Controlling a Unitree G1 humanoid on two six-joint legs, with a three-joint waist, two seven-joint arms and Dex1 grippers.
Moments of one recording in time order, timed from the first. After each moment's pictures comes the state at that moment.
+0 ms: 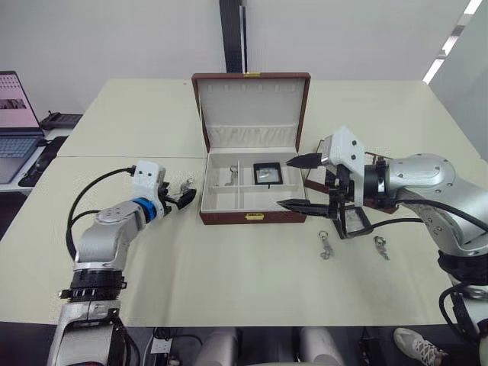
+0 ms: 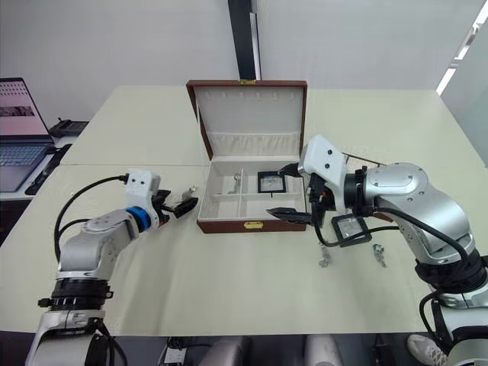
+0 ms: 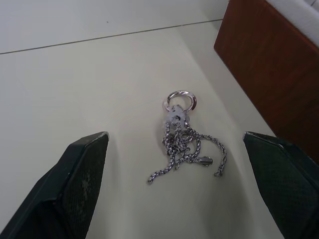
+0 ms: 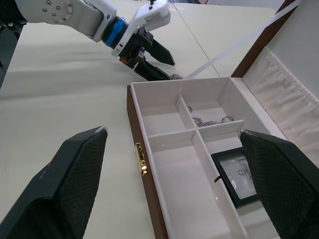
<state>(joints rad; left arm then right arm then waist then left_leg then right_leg) -0.45 0.54 0.11 0.22 -0.28 0.58 -0.49 -0.68 -0.74 0.17 -0.45 0.50 0.79 0.91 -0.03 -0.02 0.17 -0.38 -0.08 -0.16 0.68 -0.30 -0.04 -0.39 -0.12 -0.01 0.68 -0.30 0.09</state>
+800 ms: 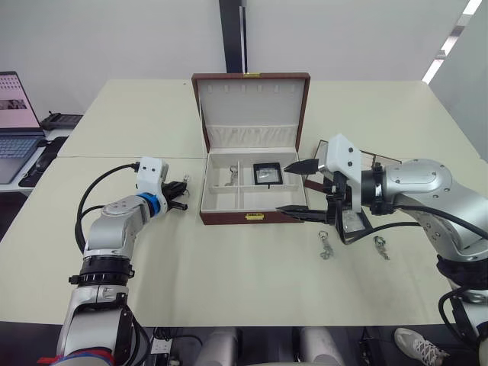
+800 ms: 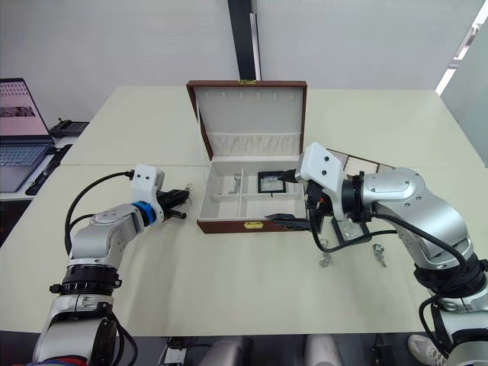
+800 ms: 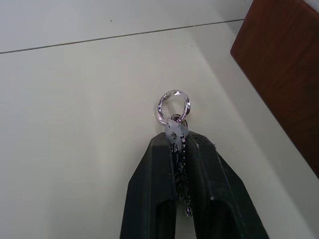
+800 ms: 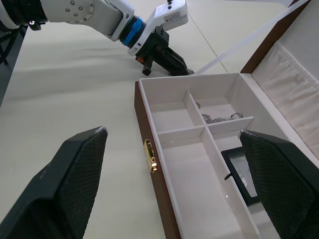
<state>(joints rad) -0.52 0.52 0.13 0.33 -0.26 0.57 -0.52 -0.66 -0.73 0.17 -0.48 0.50 0.81 0.91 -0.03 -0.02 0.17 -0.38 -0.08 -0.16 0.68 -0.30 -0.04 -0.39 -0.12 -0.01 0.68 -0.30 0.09</state>
